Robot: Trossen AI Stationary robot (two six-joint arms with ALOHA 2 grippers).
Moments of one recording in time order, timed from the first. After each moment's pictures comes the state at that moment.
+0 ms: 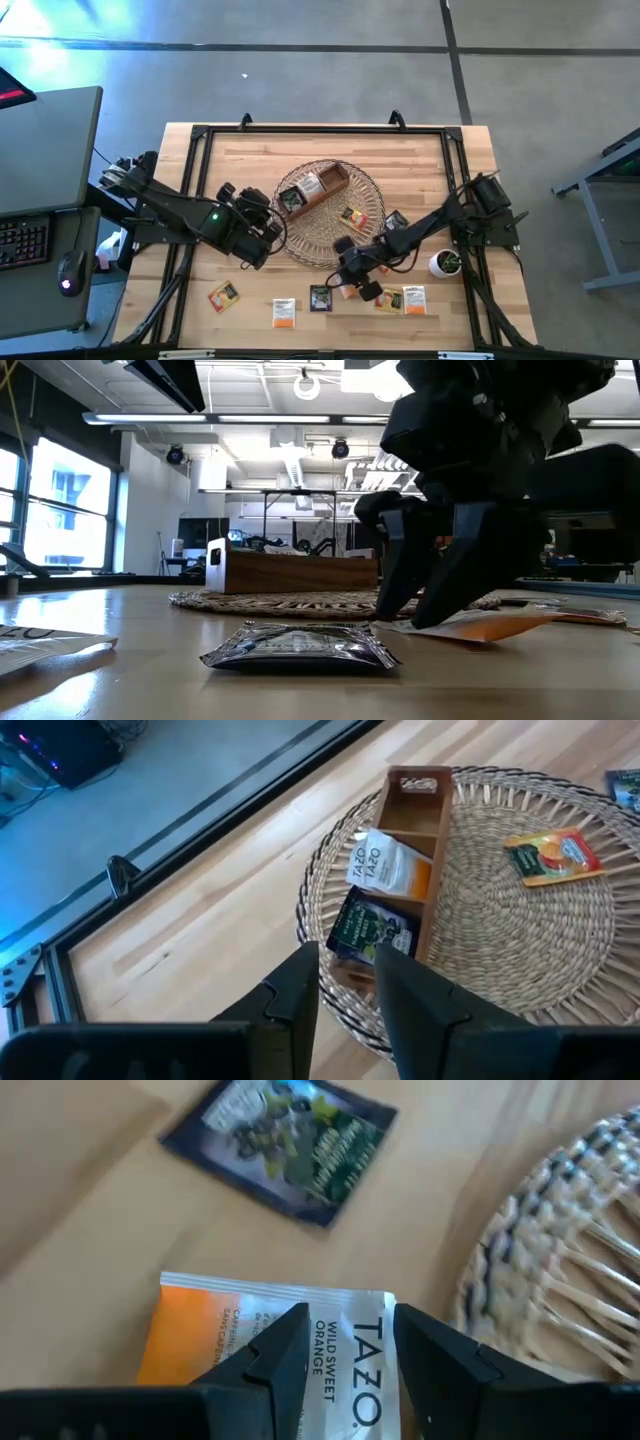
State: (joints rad) left arm -0.46 1.47 1.37 -1.39 -0.91 -1.26; right arm 0.35 1.91 0.92 0.11 -0.04 -0.19
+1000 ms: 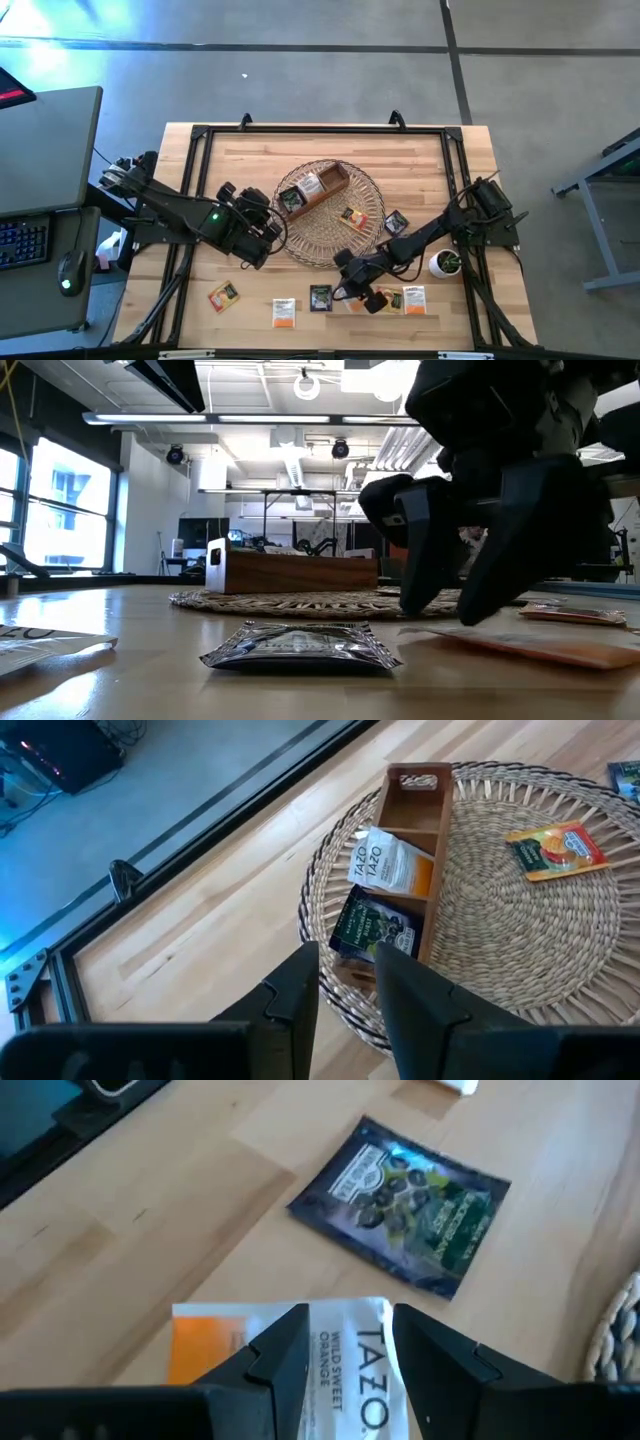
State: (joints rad) left arm -0.46 1.47 1.37 -1.39 -0.91 -1.24; right arm 0.41 1.90 0.91 0.24 -0.14 -0.13
